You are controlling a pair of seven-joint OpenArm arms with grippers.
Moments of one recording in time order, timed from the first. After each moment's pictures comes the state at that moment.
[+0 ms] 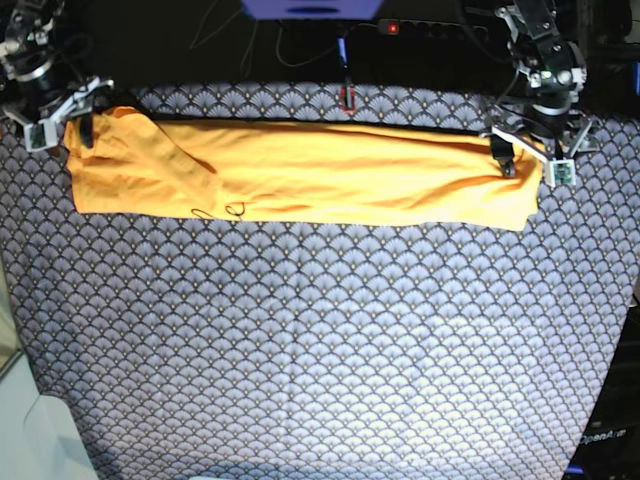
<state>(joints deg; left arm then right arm) 18.6 3.0 -33.1 98.1 5.1 -21.0 25.1 -28.8 10.4 38.2 94.5 -0.4 40.0 -10.6</state>
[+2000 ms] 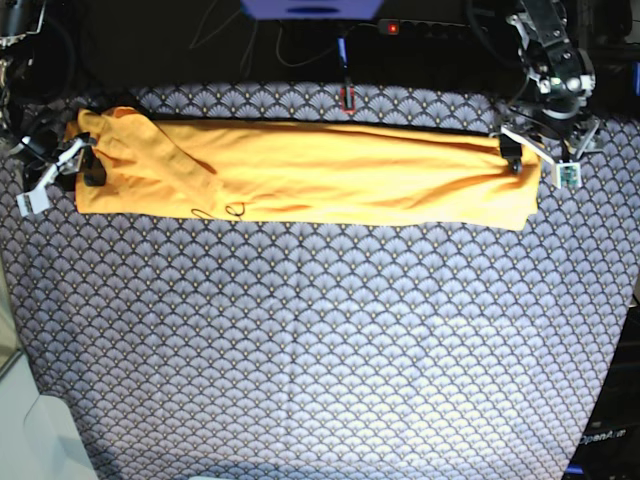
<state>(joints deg) 16.9 -0.4 -33.4 94.4 4.8 -21.1 28.4 -13.7 30.7 19.8 70.6 35.8 40.1 -32.8</state>
